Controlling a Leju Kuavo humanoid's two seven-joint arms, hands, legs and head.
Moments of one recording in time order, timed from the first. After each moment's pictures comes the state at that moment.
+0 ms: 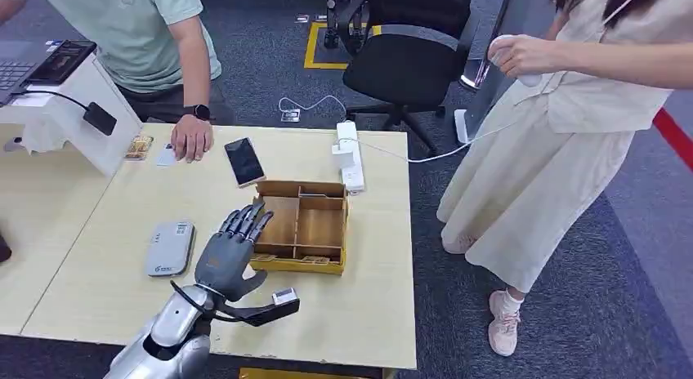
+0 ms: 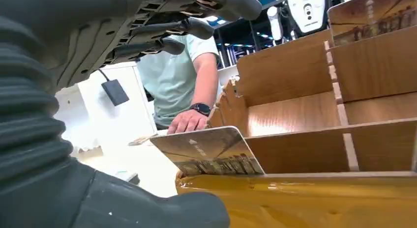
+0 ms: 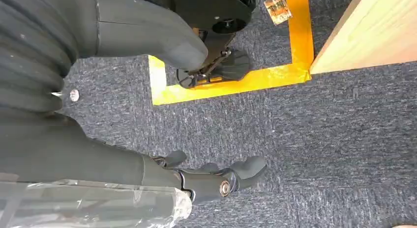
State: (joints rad) left arm -0.14 0.24 -0.53 -1.45 -1.13 0.21 0.03; right arm -0.06 0.26 -1.05 -0.23 1.02 -0.17 -0.44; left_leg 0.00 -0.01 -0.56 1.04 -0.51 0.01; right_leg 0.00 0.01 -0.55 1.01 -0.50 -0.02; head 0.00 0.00
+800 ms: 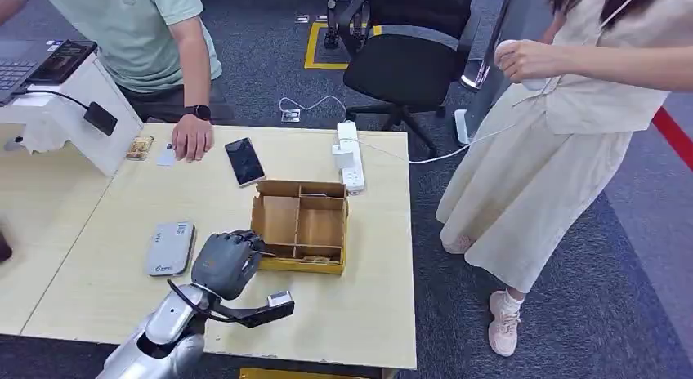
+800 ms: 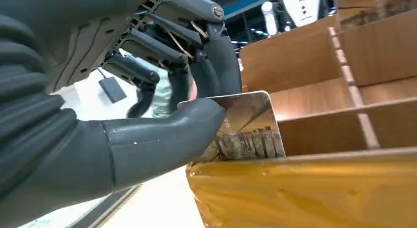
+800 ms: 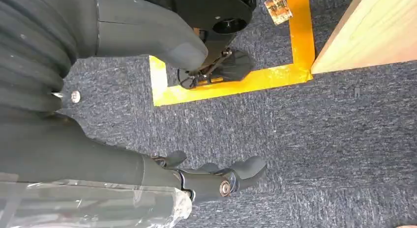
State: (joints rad) left arm -0.14 0.27 -0.53 -1.44 -1.10 0.19 0.01; right arm -0.06 0.26 -1.05 -0.23 1.01 -0.17 -0.44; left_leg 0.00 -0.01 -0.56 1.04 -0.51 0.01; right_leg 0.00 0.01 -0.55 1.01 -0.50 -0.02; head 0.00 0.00
